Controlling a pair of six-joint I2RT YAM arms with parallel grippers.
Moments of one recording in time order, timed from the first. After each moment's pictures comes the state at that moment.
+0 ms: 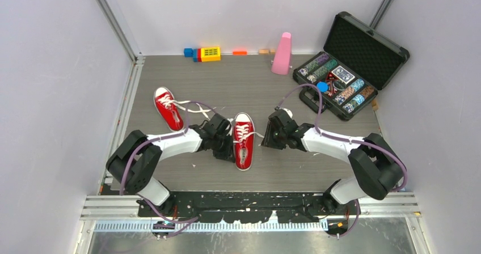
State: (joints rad) left arm -0.71 1.55 0.75 -0.30 0.28 -0.60; right arm 0.69 1.46 0.72 -0.22 0.04 0.82
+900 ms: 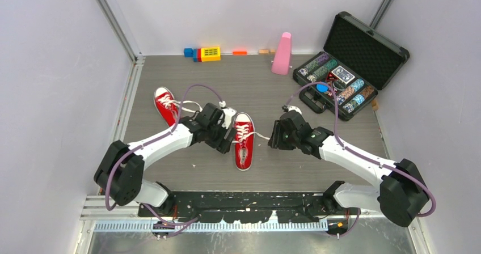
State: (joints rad) left arm -0.65 1.40 0.85 -0.47 0.10 -0.09; right arm 0.69 1.19 0.70 -0.38 0.06 0.72
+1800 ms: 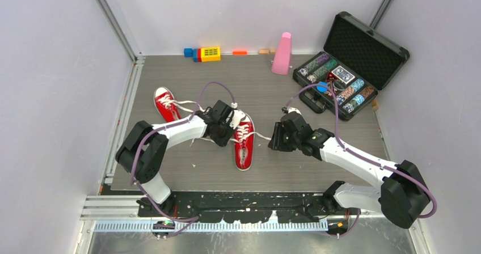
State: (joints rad) left arm -0.65 1.65 0.95 -0.43 0.10 0.12; right arm 0.69 1.17 0.68 -0.38 0.02 0.71
